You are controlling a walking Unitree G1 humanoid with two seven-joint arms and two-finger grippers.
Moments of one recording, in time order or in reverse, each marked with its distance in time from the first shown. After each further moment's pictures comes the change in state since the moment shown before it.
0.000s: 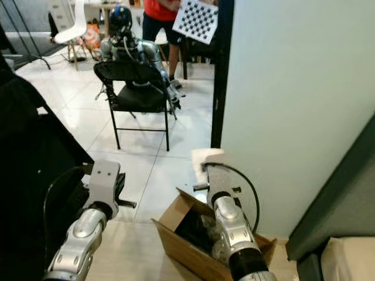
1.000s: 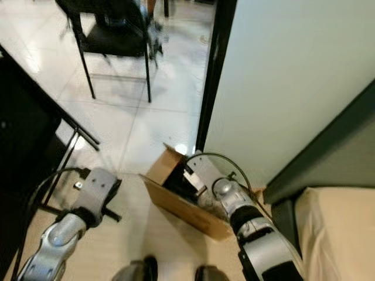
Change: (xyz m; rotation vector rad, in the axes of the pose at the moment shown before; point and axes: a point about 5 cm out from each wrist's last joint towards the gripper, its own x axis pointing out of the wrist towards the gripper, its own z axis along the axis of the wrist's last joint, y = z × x) left arm -0.024 0.024 0.017 0.282 -0.089 -0.283; right arm 0.034 -0.011 0.007 -0.534 0.301 0.235
